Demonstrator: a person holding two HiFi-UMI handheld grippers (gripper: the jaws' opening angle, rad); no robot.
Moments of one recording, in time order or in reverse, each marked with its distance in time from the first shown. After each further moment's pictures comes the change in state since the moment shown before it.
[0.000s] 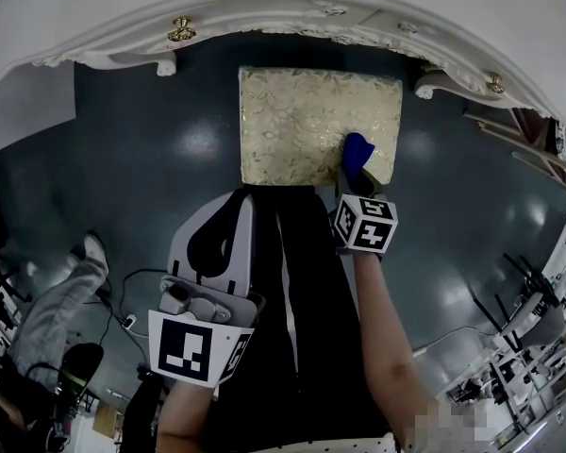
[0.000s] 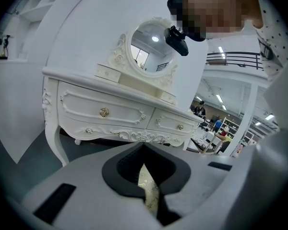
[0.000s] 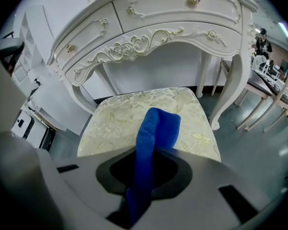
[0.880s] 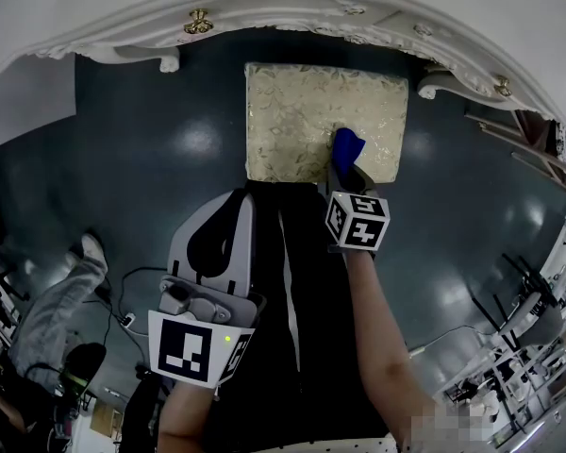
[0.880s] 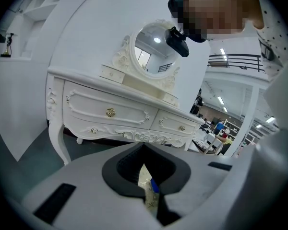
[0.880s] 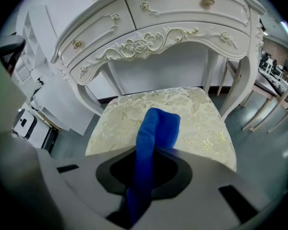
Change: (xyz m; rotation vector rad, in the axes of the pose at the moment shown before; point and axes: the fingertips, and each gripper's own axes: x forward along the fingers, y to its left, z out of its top) left arm -0.012 0.015 0.000 -0.020 -0.007 0.009; right arm 0.007 0.038 0.004 -0.012 -0.004 0.031
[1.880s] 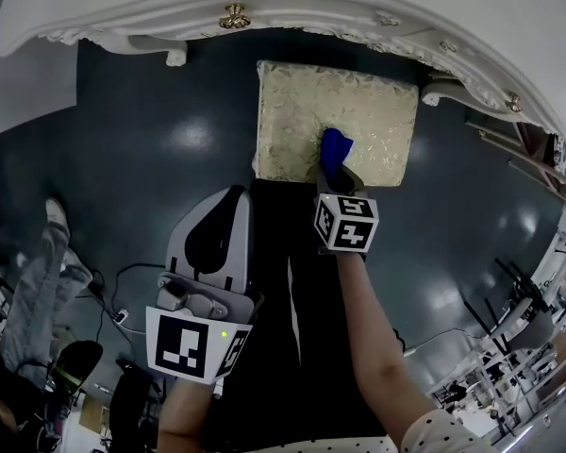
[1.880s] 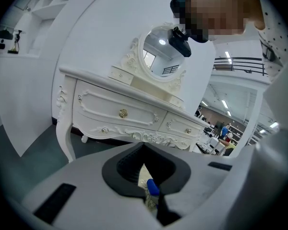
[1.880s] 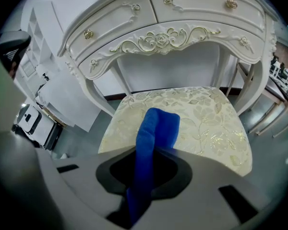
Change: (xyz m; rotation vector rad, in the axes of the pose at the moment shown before) left arm -0.011 0.034 0.001 -0.048 -0.016 0.034; right arm 0.012 0.049 0.001 -0.049 0.025 0.042
